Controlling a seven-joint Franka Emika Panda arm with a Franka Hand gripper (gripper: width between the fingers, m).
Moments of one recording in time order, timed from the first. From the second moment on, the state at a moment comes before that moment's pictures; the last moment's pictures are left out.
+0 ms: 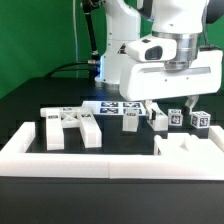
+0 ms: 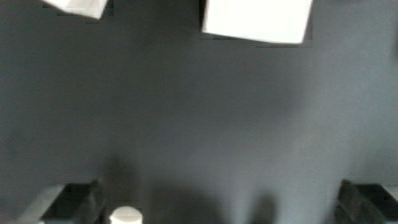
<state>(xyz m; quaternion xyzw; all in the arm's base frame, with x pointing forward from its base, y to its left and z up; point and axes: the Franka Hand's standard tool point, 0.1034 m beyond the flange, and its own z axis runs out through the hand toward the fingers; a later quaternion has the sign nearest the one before) 0.502 0.063 0.041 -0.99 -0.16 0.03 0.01</state>
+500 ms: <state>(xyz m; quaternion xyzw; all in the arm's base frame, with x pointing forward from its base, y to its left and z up) 0.488 0.052 0.033 -0.99 -0.14 0.06 0.01</state>
